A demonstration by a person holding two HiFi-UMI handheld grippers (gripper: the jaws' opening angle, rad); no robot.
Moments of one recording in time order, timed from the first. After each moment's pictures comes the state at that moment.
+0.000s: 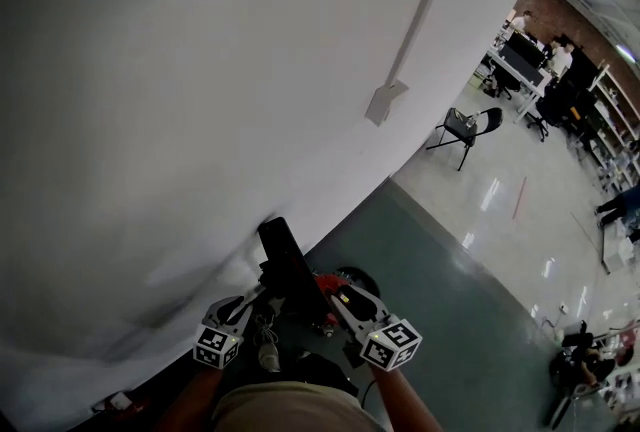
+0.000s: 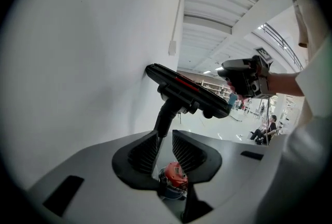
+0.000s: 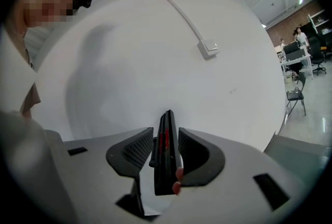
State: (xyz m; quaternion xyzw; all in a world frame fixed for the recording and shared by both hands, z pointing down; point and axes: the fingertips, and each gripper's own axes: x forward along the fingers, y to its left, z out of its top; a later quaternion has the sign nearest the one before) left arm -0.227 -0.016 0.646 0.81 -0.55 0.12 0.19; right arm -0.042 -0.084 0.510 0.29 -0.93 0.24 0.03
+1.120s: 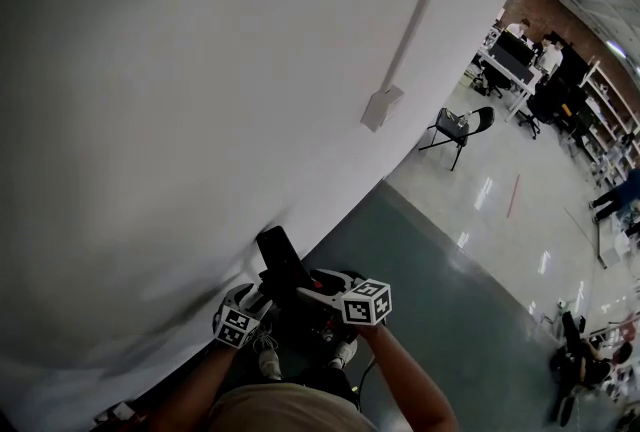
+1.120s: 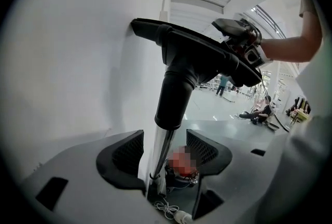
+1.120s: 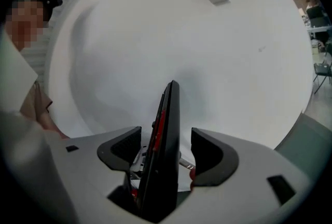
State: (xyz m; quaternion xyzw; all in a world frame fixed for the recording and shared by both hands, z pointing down) left arm -0.204 -0.079 0.727 0.82 -0.49 0.21 0.19; right arm -0.118 -0.116 0.580 0.14 -0.93 0.32 0.14
